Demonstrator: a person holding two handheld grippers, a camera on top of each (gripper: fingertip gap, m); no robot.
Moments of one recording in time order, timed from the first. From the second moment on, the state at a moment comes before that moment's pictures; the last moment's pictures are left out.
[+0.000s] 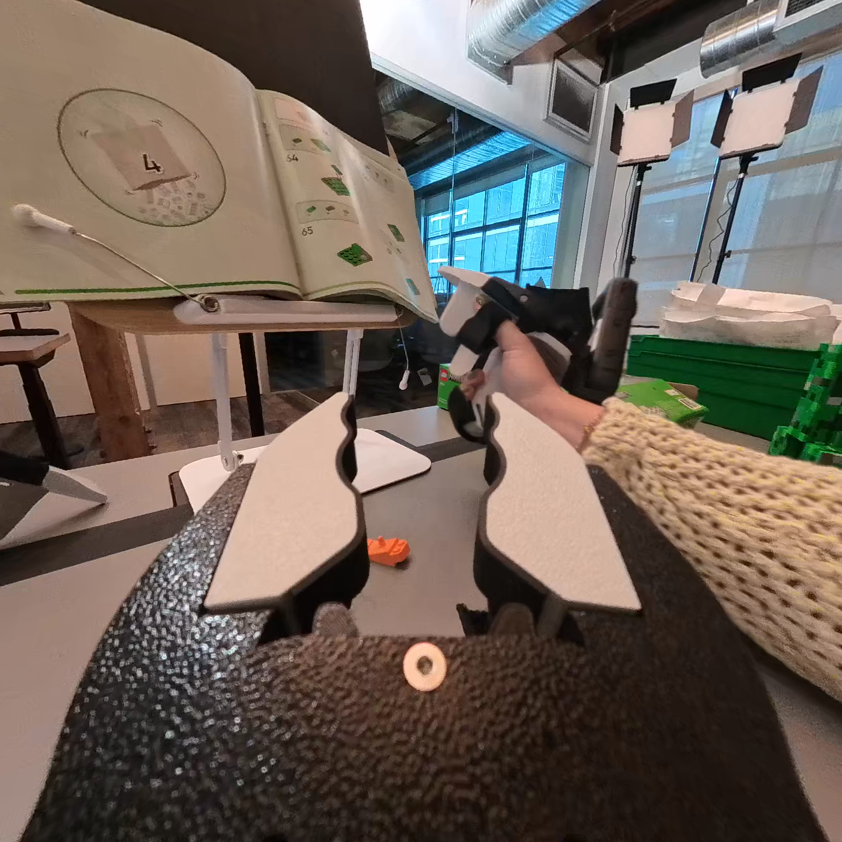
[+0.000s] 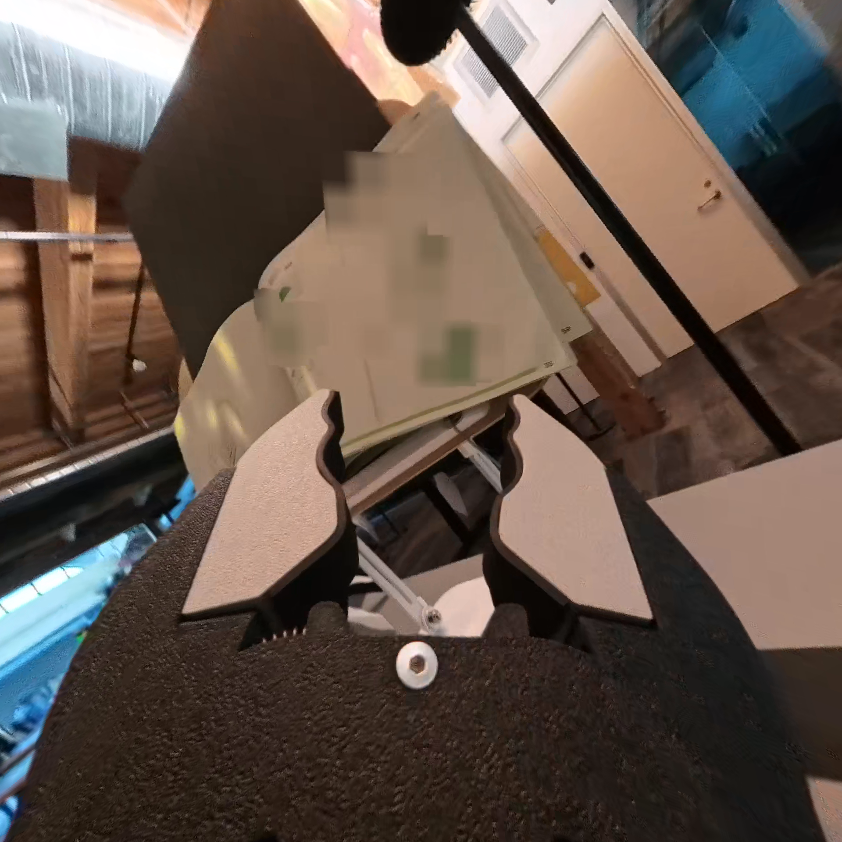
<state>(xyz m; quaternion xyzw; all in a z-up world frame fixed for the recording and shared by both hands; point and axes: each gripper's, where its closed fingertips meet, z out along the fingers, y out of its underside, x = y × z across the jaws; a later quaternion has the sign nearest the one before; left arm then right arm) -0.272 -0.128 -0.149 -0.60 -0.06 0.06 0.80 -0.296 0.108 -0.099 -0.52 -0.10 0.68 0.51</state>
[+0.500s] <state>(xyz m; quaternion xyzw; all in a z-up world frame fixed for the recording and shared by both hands) -0.268 -0.125 -0.152 -0.61 -0.05 0.05 0.79 -0.299 0.098 -0.052 -0.42 -0.12 0.72 0.53</state>
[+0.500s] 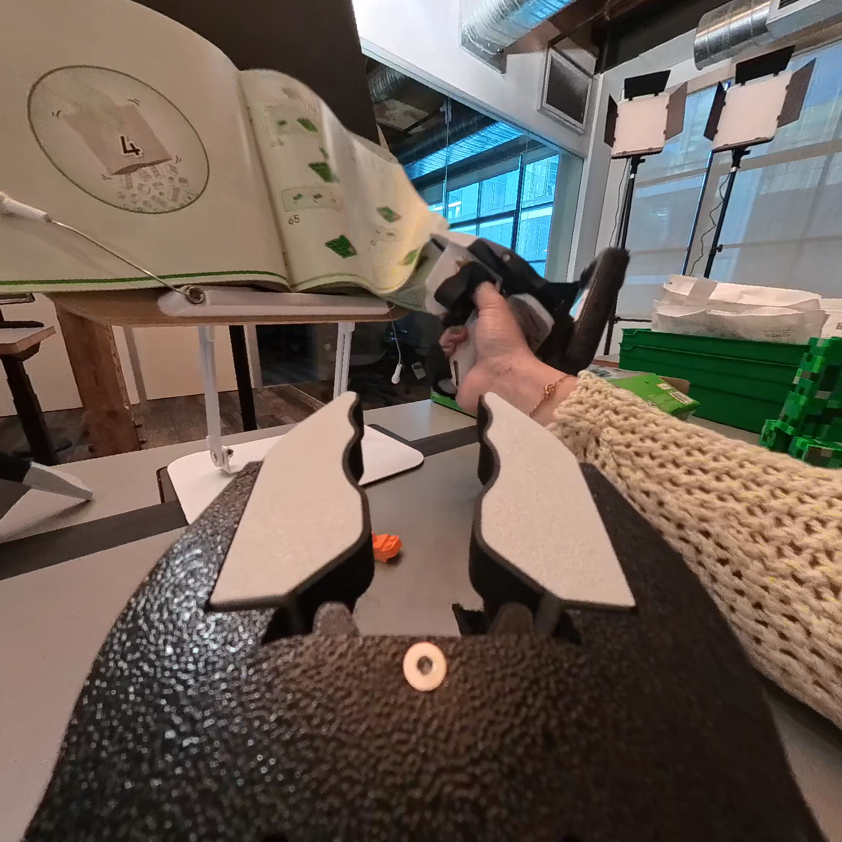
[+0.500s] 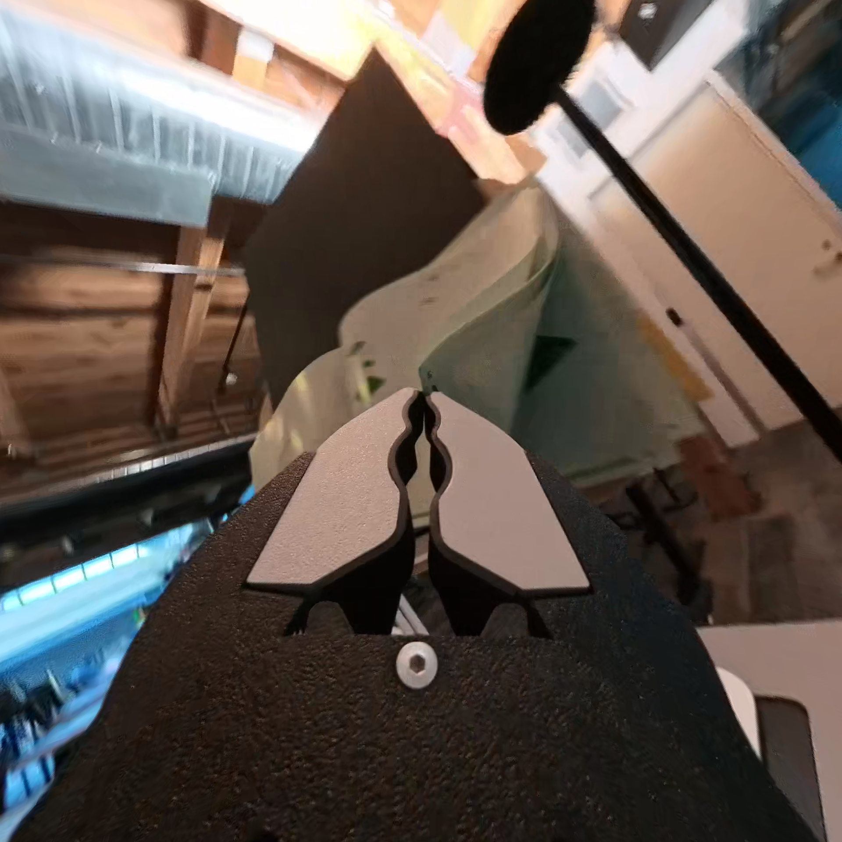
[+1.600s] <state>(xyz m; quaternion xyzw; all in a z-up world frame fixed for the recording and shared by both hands) -0.282 -0.134 -0.154 -0.60 -0.10 0.02 0.80 -0.290 0.107 -0.092 -0.45 -0.02 0.68 0.57</state>
